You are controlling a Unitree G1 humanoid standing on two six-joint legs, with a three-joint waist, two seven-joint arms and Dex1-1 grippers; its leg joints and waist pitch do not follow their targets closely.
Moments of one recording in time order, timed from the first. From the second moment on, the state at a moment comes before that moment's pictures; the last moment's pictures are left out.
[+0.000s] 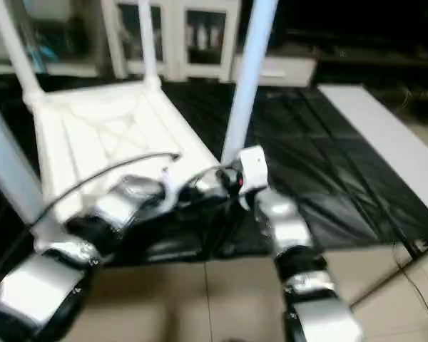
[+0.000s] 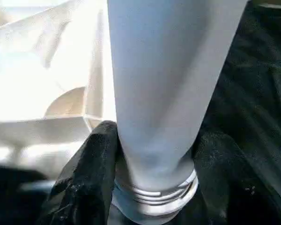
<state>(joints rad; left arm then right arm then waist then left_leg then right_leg) -0.87 0.05 -0.28 1.03 0.15 0.16 -0.60 -0.64 -0.08 0.01 0.82 0.11 0.09 0.25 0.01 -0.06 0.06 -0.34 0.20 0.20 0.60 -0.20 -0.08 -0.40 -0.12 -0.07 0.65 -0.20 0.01</state>
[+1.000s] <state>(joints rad) -0.77 0.29 -0.33 0.87 0.13 -0.09 -1.07 -0.25 -0.46 0.03 0.19 0.28 0.19 0.90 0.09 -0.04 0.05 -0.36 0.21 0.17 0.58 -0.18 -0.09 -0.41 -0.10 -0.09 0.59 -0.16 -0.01</state>
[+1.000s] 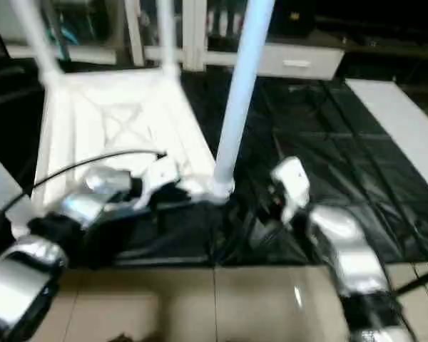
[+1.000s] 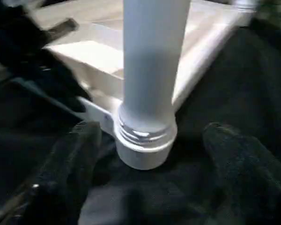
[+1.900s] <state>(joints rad) -0.65 0.36 -0.39 0.61 0.08 -0.02 -1.34 -0.43 -0.48 0.20 0.37 0.25 0.15 1.26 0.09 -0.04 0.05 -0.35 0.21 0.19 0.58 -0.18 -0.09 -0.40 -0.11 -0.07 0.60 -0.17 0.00</state>
